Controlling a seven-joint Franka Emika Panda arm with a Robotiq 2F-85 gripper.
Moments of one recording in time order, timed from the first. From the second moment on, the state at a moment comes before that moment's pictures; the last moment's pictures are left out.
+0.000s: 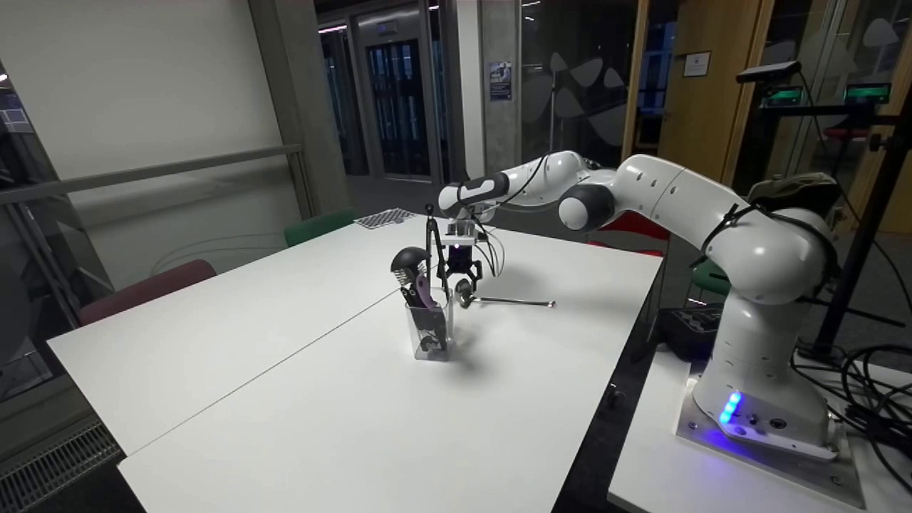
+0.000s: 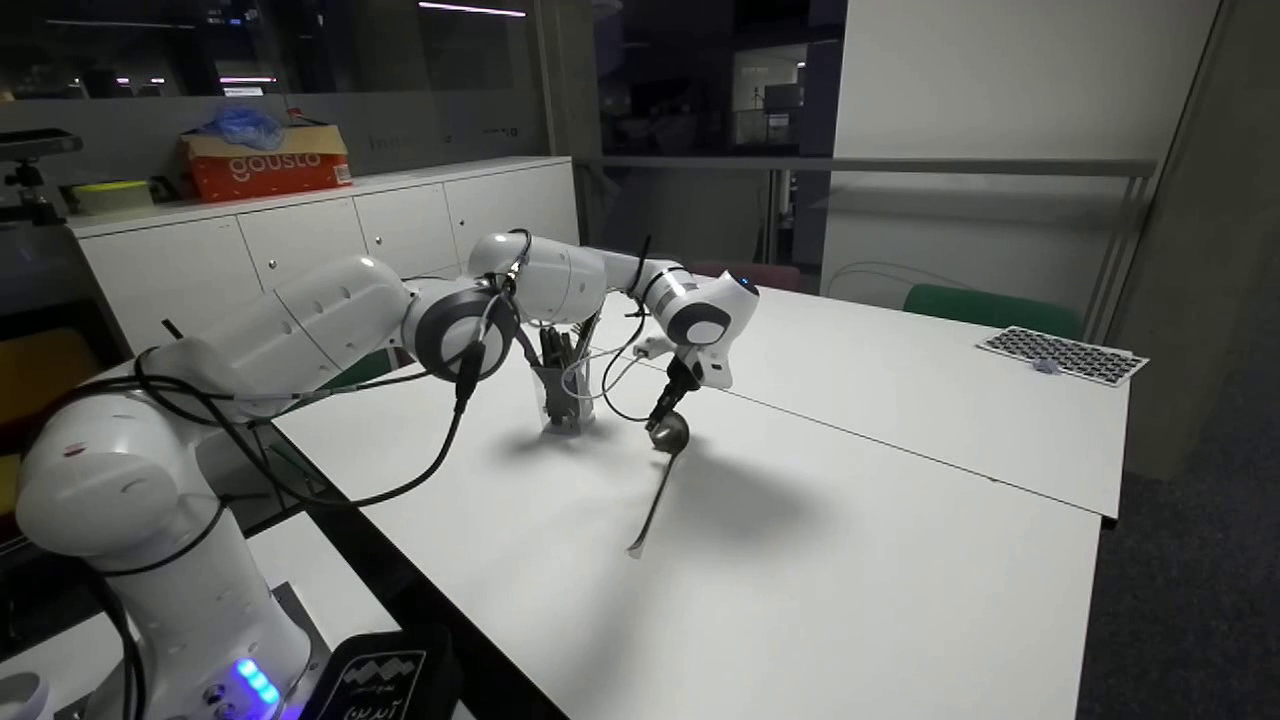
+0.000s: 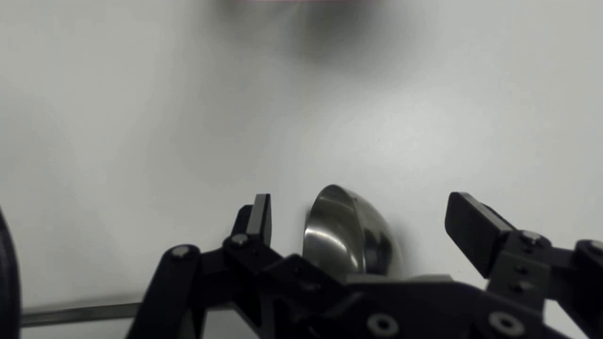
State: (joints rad) arm -0.19 1.21 -0.06 -0.77 0.44 1.66 0.93
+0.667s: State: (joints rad) arm -0.18 1.21 -0.15 -0.79 0.37 1.67 0.93
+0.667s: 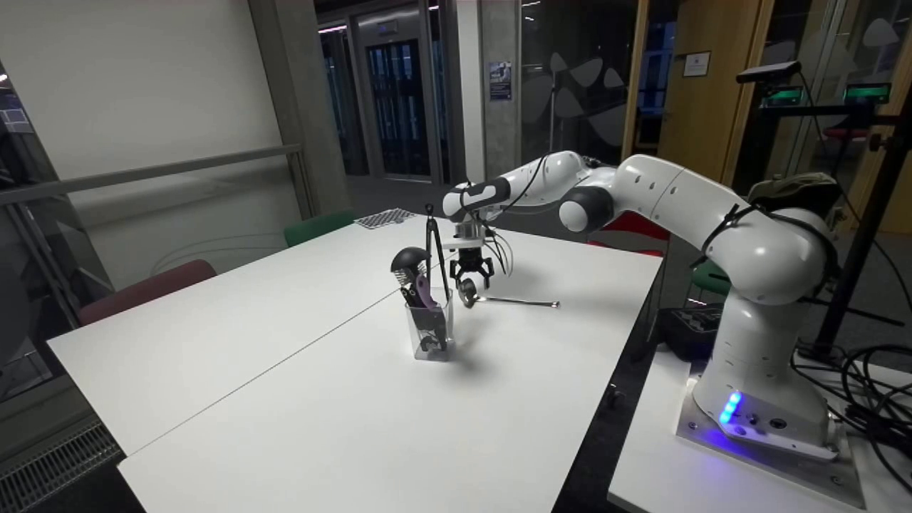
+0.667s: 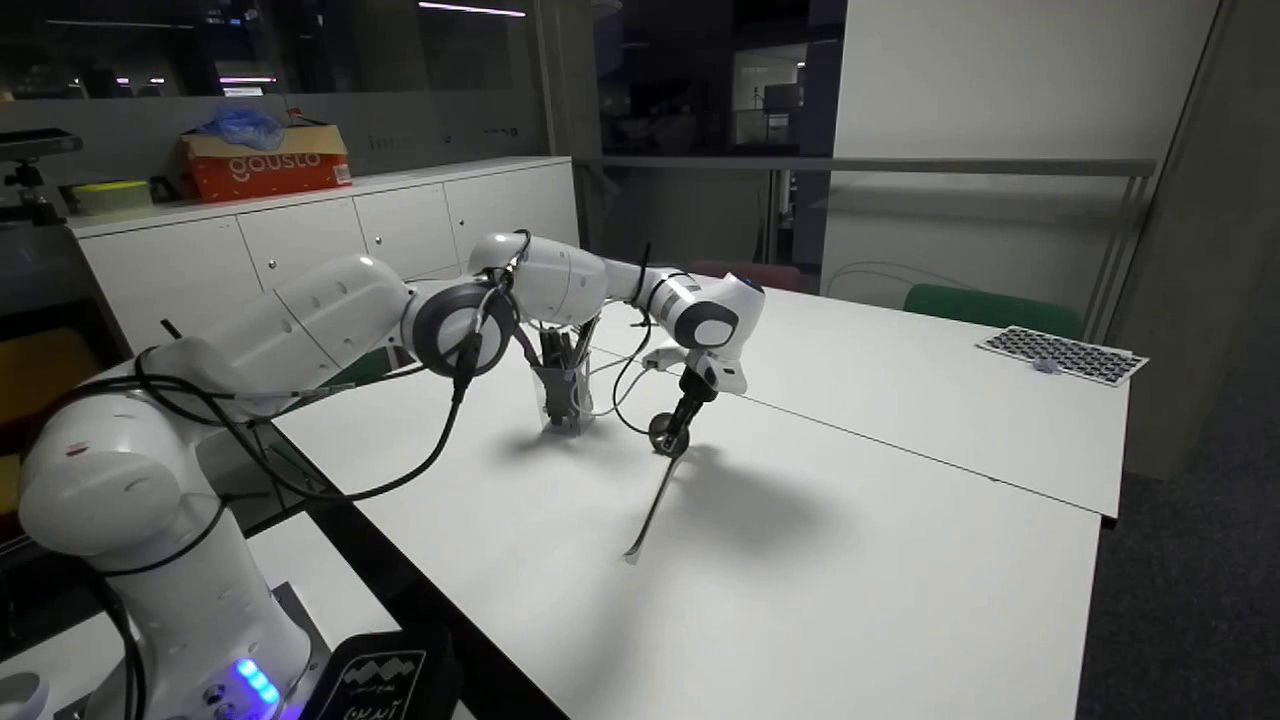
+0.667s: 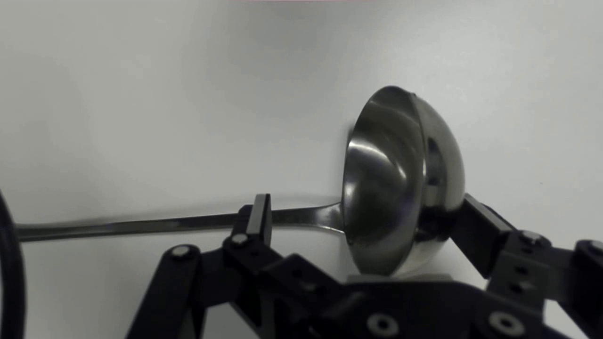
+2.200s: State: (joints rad) arm -0.17 1.10 -0.16 -0.90 0.40 1.83 0.91
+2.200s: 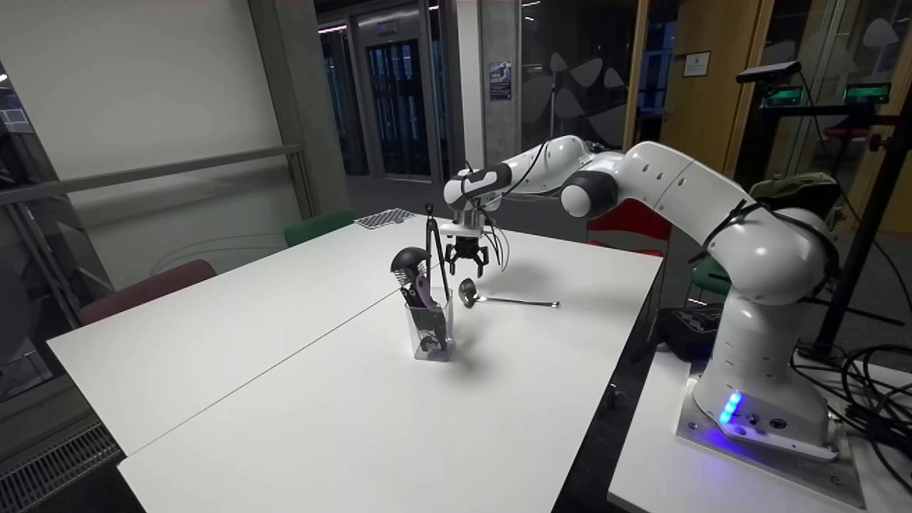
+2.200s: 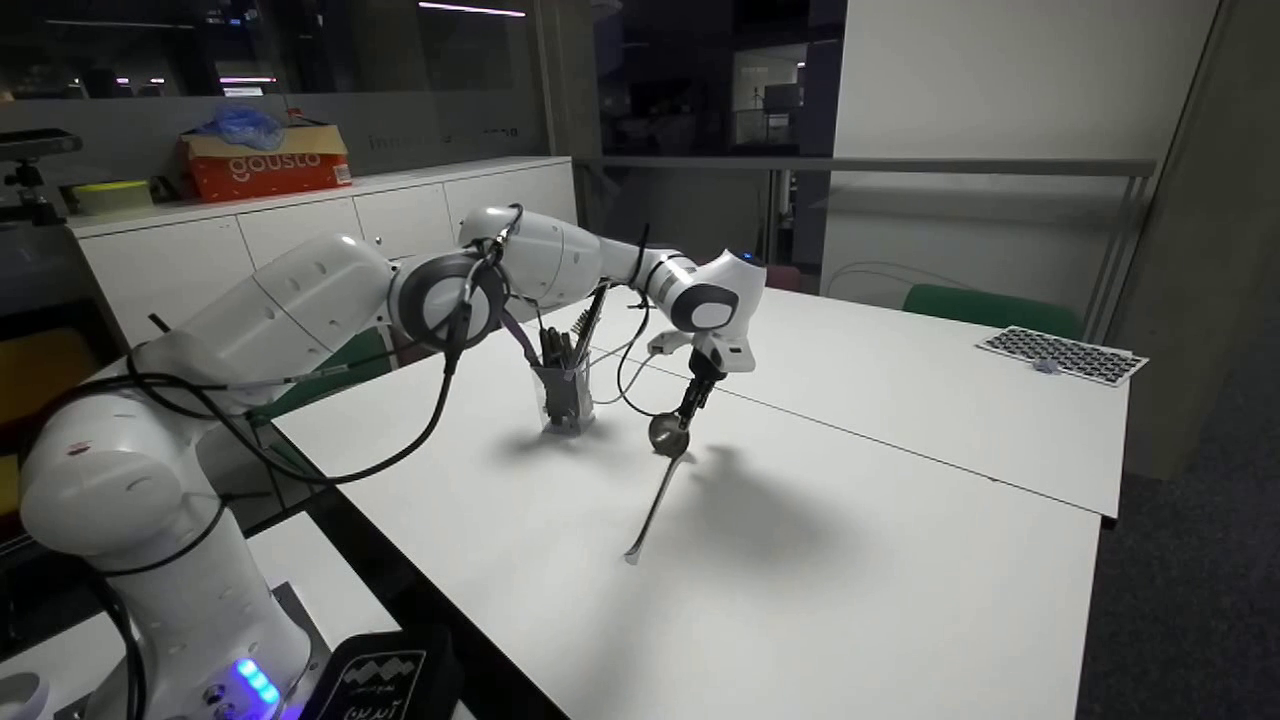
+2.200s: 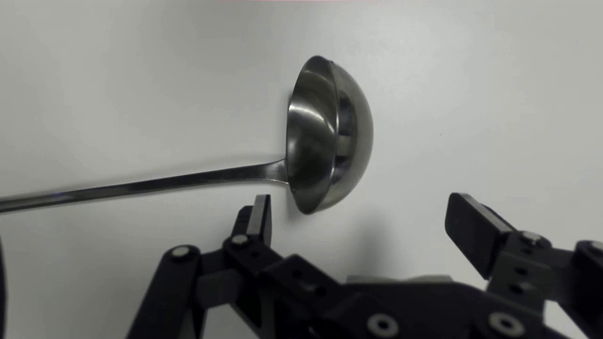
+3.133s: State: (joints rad) arm -0.19 1.09 -0.12 -0.98 0.59 1.83 0.80
